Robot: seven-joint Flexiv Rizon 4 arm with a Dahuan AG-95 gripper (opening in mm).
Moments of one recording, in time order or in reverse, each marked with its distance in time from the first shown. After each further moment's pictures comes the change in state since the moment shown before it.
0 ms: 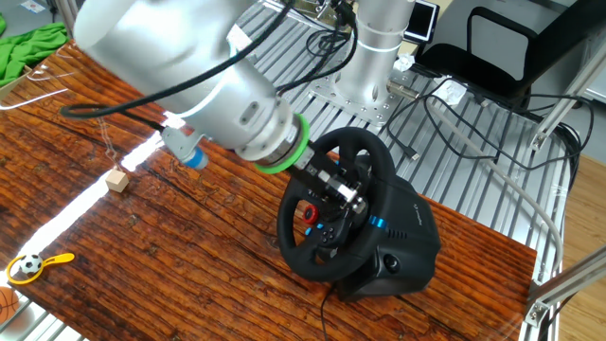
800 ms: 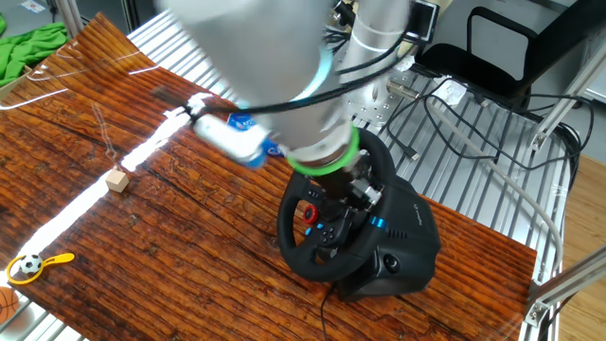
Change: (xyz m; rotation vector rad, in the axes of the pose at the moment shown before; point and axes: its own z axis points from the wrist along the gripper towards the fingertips) arm 0.001 0.000 -0.004 0.319 -0.196 -0.135
